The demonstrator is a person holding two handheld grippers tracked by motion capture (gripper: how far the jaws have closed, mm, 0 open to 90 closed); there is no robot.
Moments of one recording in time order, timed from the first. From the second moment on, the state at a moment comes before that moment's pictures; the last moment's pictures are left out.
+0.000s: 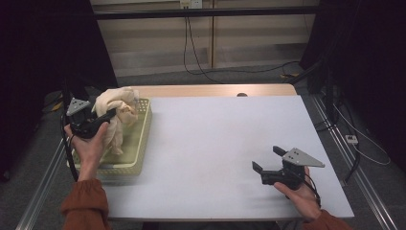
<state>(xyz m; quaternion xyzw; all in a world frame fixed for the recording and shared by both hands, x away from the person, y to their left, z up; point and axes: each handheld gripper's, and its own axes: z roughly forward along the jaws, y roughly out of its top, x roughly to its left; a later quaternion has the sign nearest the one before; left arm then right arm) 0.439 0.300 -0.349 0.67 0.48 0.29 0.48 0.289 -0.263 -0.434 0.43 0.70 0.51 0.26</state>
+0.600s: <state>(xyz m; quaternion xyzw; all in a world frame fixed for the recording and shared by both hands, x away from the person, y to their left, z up) 0.428 0.292 -0.328 0.65 0.46 0.30 0.52 0.288 -0.263 -0.434 0.43 0.70 0.51 0.26</state>
